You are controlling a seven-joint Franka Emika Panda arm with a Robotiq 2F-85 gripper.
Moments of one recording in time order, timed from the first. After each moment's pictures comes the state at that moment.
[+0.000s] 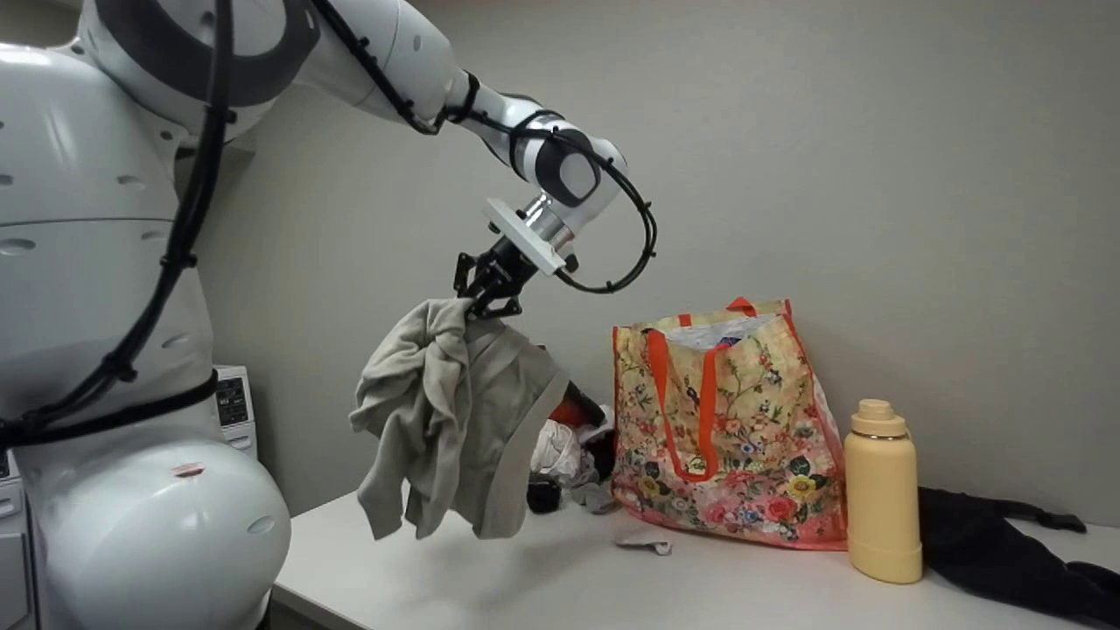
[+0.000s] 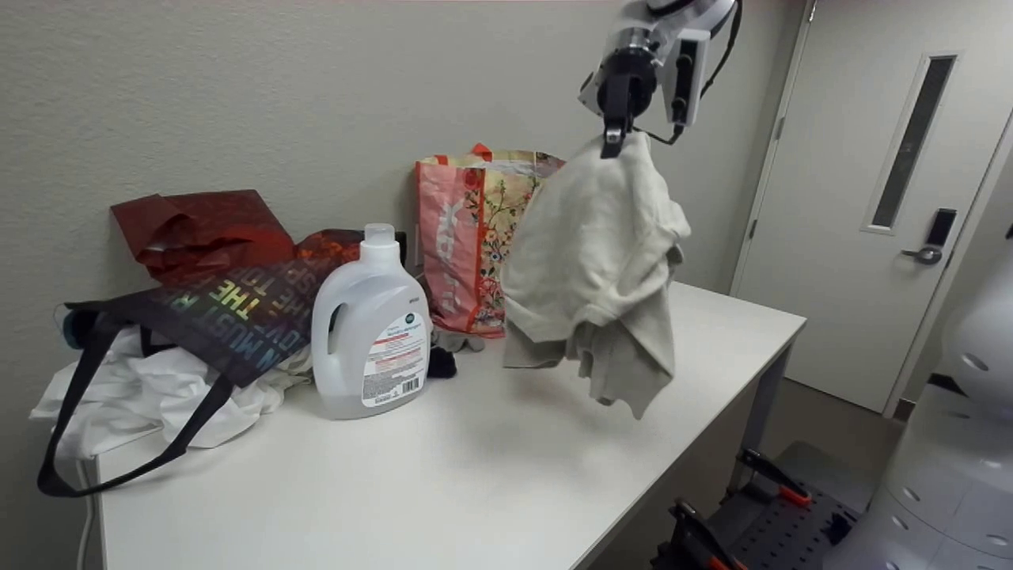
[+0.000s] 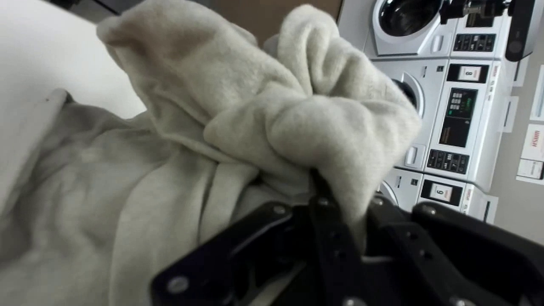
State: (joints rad) arm -0.03 -0.15 -0.05 -1.90 0.63 1.24 -0.56
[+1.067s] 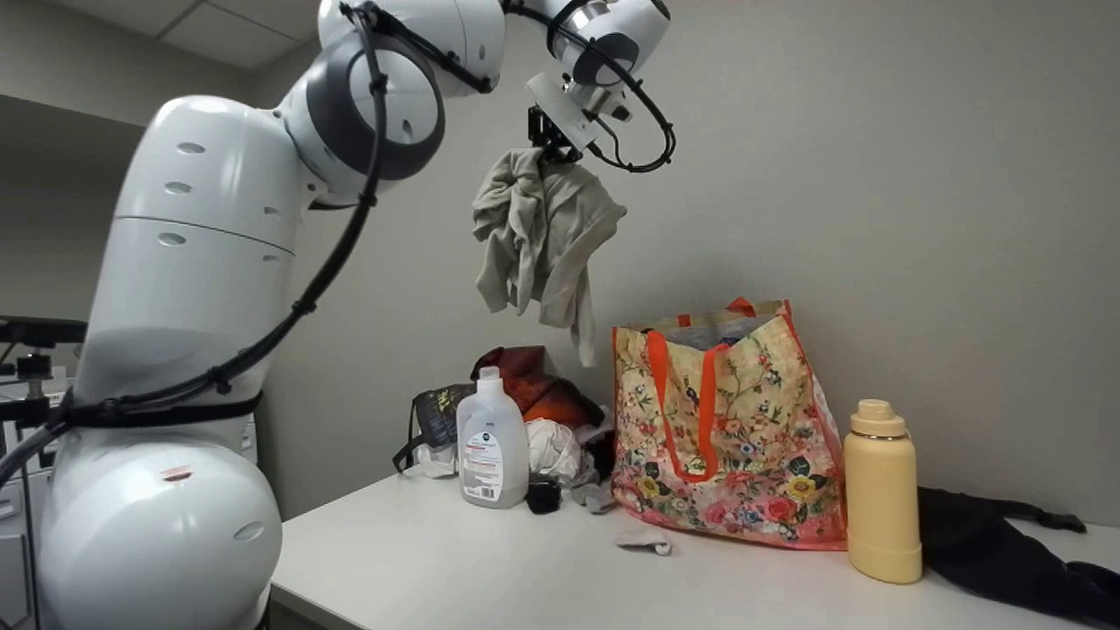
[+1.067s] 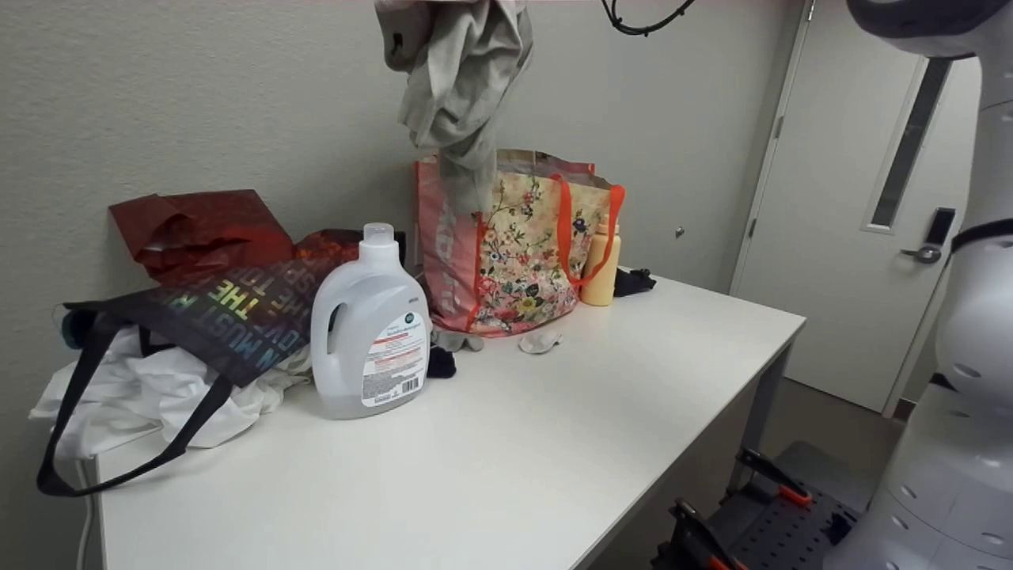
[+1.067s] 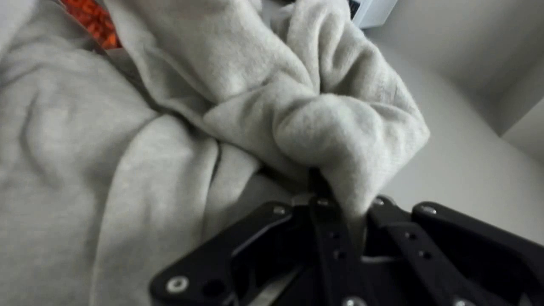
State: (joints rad) arm -0.09 0.22 -0.07 -1.02 1.14 1.54 -0.23
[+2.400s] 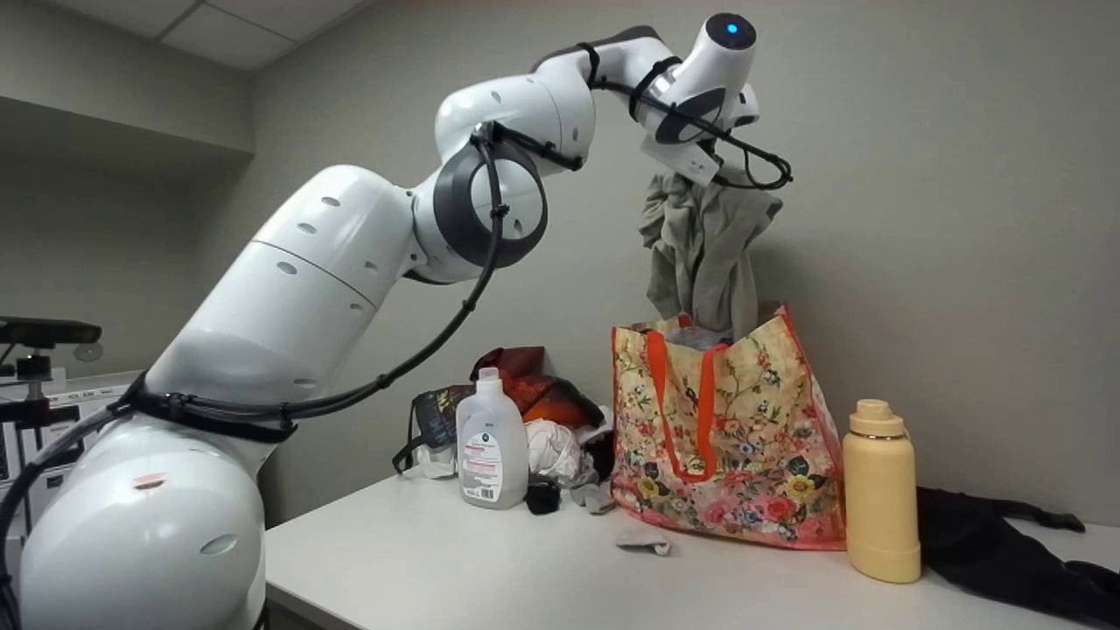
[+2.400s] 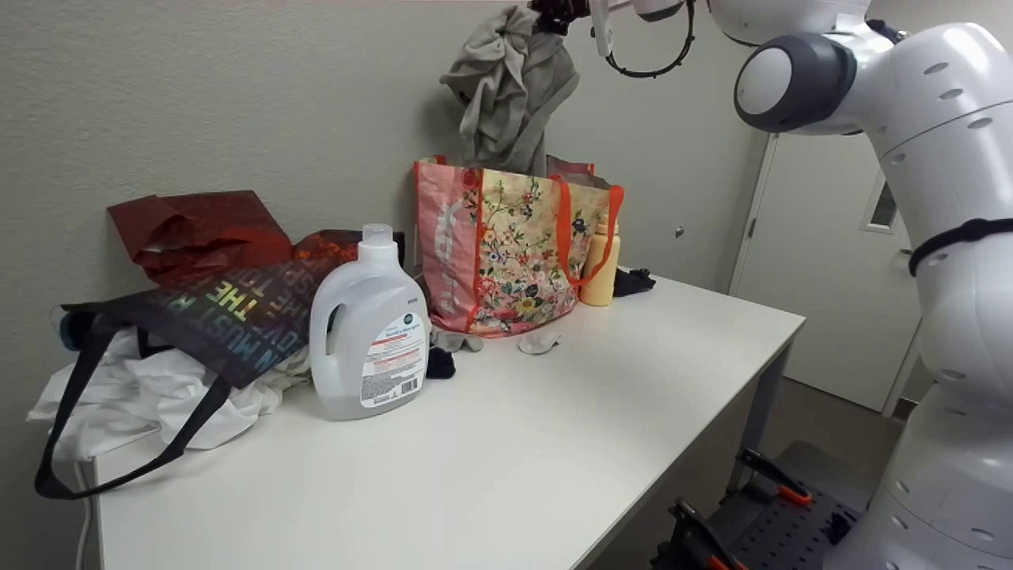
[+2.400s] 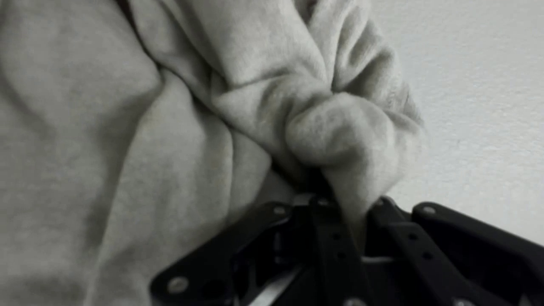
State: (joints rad) arm -0.20 0.61 -0.13 -0.66 1.08 2.10 -0.36
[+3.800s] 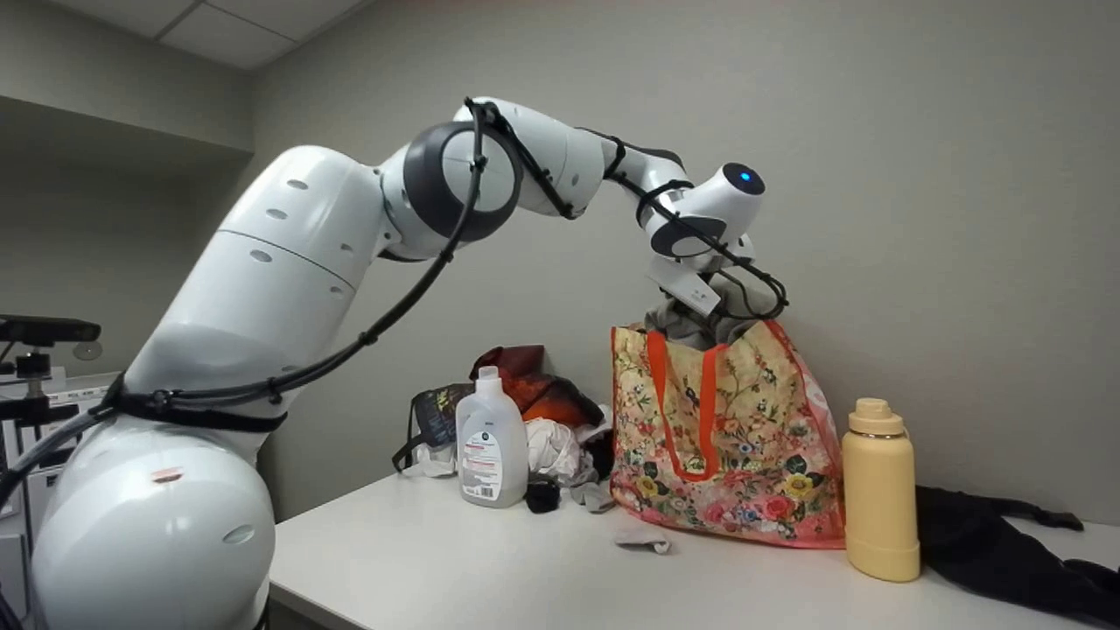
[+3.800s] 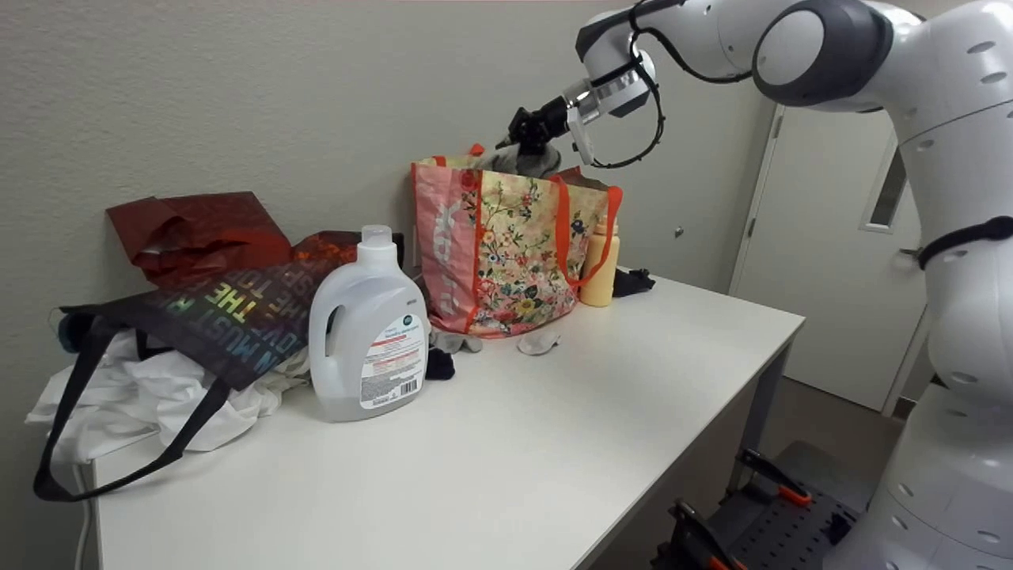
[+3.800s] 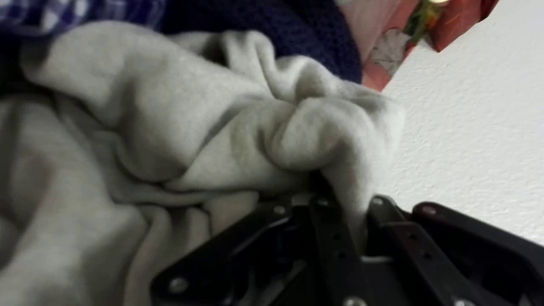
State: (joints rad) arm -0.13 0.49 -0.13 -1.28 1.06 2.12 -0.65
